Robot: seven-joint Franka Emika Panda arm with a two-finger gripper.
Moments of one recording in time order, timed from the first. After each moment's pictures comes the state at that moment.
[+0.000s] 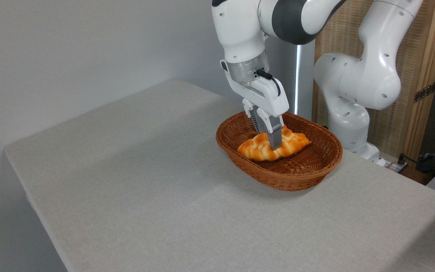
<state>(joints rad) -0.16 -0.65 -0.01 -2.59 0.05 1.75 0.82</state>
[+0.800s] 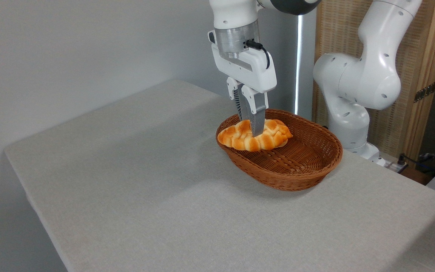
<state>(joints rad) -0.16 -0.63 0.00 -2.43 0.05 1.75 0.82</state>
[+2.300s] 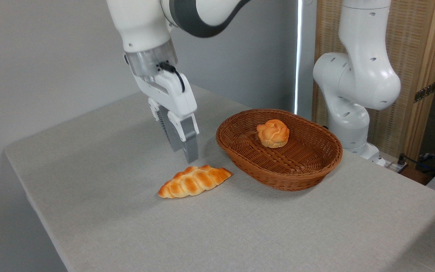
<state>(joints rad) -0.16 -0.06 -0.02 -1.89 0.05 1.75 0.68</state>
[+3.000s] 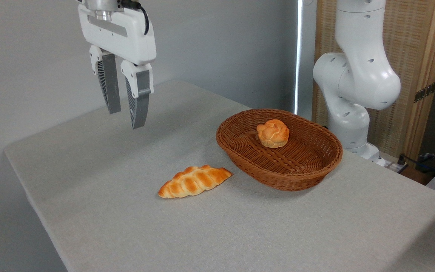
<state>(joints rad) -0.16 0.03 -0.05 -1.55 -0.01 1.74 0.50</state>
